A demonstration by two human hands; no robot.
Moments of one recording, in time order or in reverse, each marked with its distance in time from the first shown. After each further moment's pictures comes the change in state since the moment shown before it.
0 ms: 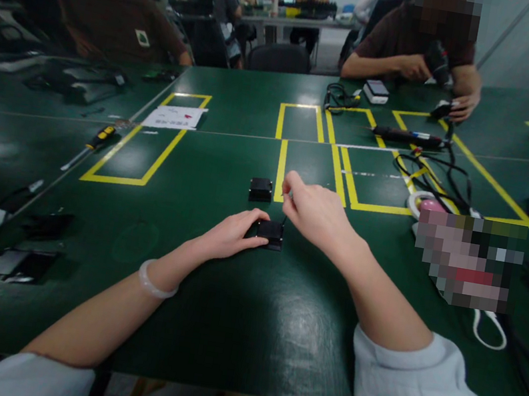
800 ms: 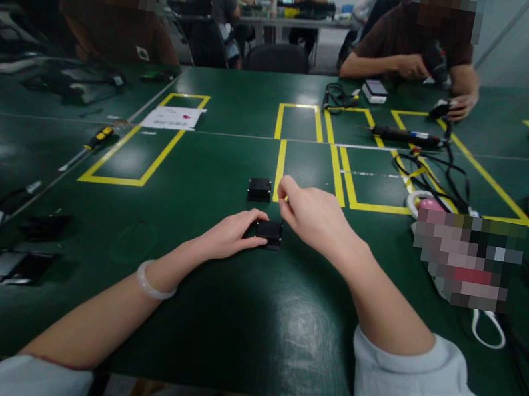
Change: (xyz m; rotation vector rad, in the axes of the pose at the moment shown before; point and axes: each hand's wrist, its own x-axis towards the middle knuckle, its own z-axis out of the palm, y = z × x) left_hand 0.000 0.001 0.001 0.000 -0.001 -0.011; right_hand -0.005 0.000 -0.005 0.051 -0.049 -0.074
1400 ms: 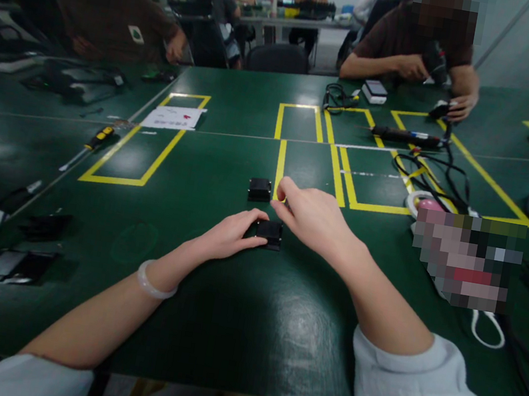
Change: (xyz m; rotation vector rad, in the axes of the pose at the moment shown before) left_hand 0.000 0.000 0.000 -0.002 0.002 0.003; right_hand 0.000 -0.003 0.000 0.005 0.004 -0.001
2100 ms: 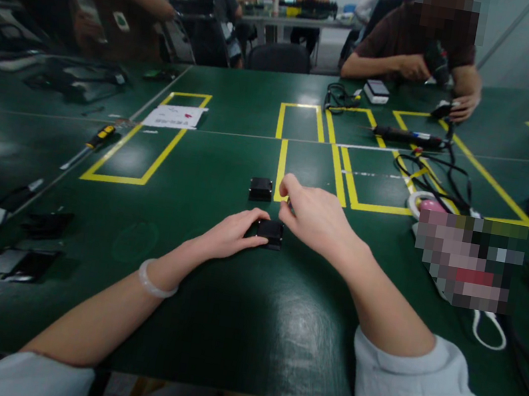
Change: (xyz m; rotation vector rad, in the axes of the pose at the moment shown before) left_hand -0.001 0.000 0.000 -0.018 0.009 0.005; right_hand 0.000 0.000 0.001 0.012 0.016 0.013
